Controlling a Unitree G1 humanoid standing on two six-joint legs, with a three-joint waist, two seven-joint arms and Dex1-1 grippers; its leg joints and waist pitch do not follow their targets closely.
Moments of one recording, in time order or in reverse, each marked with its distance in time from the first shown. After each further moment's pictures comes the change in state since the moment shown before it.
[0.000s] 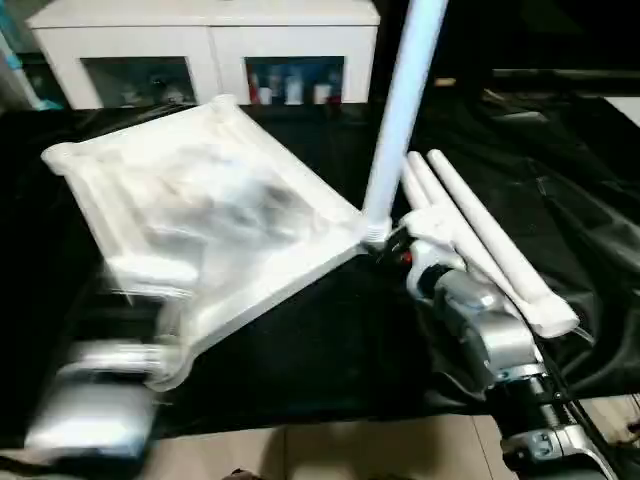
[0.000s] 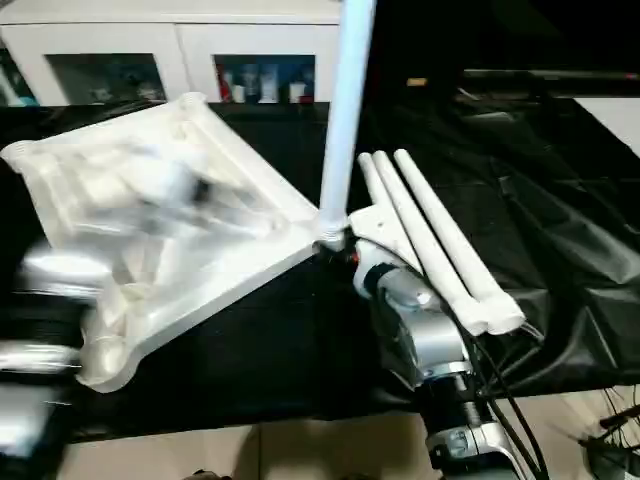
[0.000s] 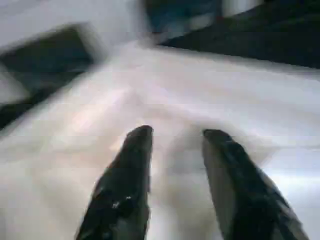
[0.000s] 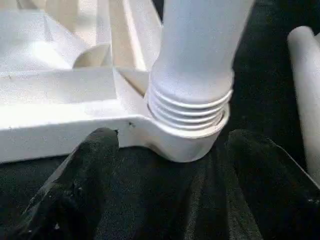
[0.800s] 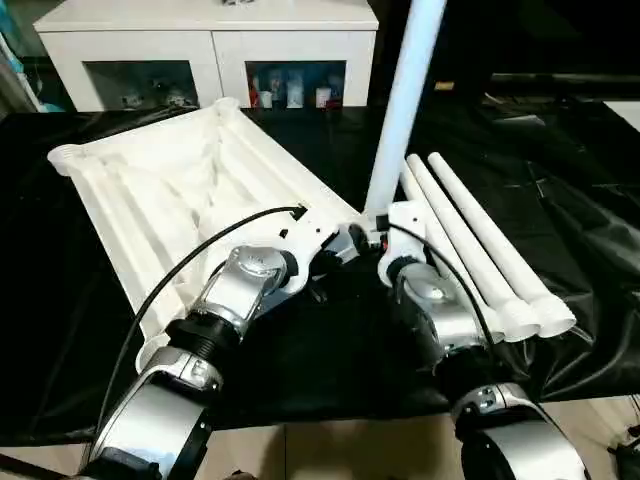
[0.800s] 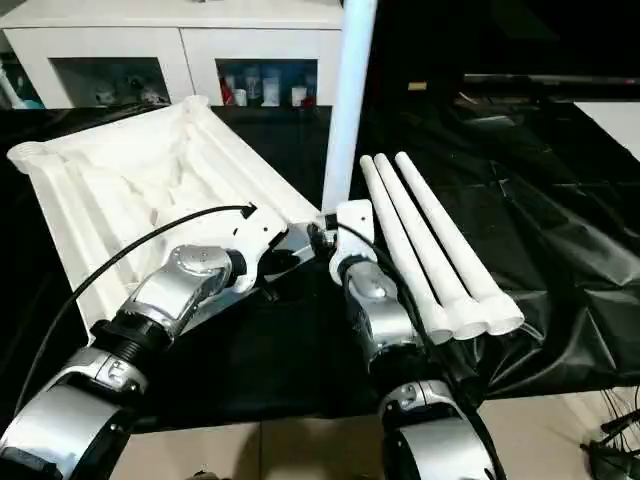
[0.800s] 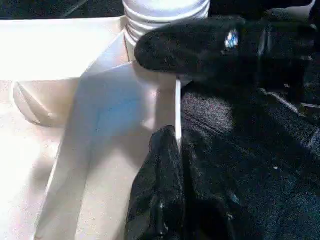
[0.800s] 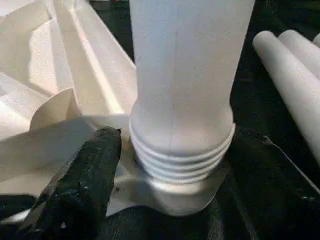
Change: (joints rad) left arm -0.087 -0.358 -0.383 0.317 -0.010 -0.112 -0.290; right arm -0.172 0.162 -0.097 0.427 0.001 -0.311 -0.235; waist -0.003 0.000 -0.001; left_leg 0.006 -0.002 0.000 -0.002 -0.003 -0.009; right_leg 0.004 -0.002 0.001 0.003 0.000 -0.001
